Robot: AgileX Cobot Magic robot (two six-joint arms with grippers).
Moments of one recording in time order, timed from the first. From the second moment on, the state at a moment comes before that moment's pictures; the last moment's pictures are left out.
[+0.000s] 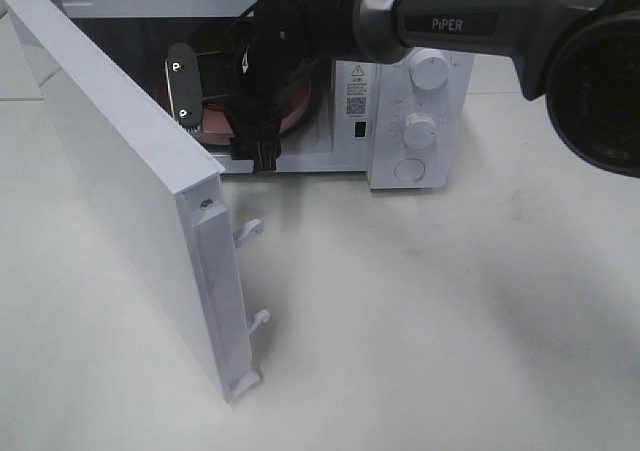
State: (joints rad) left arm 0.04 0.00 -0.50 -0.15 1.04 0.10; right arm 0.66 2.38 -1.97 -0.11 0.47 -1.12
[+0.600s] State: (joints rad) left arm 0.04 0.00 -0.50 -0.15 1.04 0.10; right arm 0.66 2.49 -2.10 0.03 0.43 -1.13
